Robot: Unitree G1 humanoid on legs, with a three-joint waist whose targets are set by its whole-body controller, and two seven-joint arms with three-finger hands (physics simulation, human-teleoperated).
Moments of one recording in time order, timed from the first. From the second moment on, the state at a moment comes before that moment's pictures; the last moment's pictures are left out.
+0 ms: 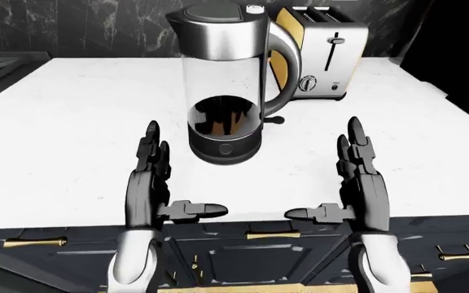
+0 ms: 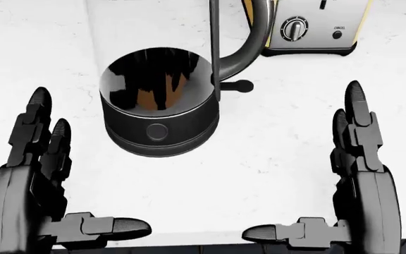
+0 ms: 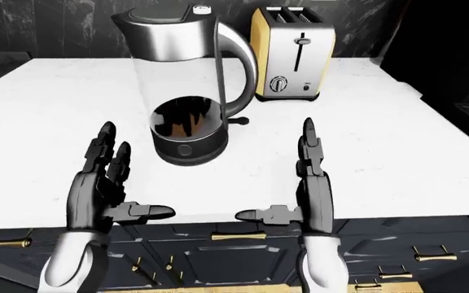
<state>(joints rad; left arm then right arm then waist) 0.04 0.00 -0.02 -0.68 -0.03 0.49 0.04 0.12 0.00 -0.02 -0.57 -0.12 0.17 0.00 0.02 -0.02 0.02</state>
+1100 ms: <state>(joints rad) 0.03 0.00 0.01 -0.72 -0.04 0.49 0.05 -0.62 -0.25 -0.20 -0.32 0.08 0.81 -0.22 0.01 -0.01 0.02</state>
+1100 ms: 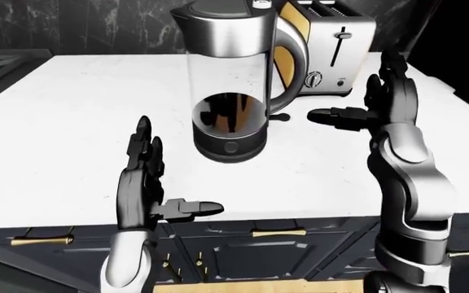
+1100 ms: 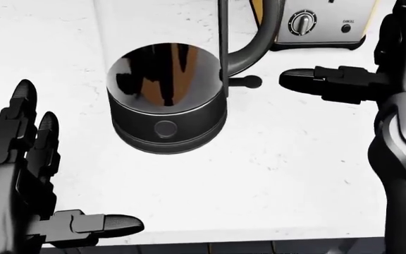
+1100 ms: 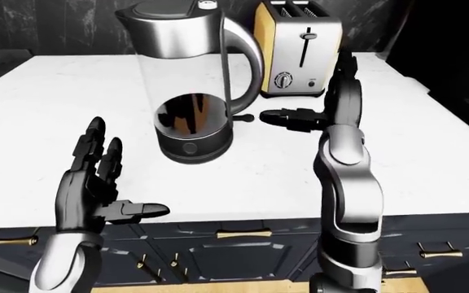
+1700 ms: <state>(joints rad) 0.02 0.00 0.03 -0.71 -0.06 0.49 0.05 -0.82 -0.21 -0.12 0.16 0.02 0.56 -0.29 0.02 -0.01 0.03</state>
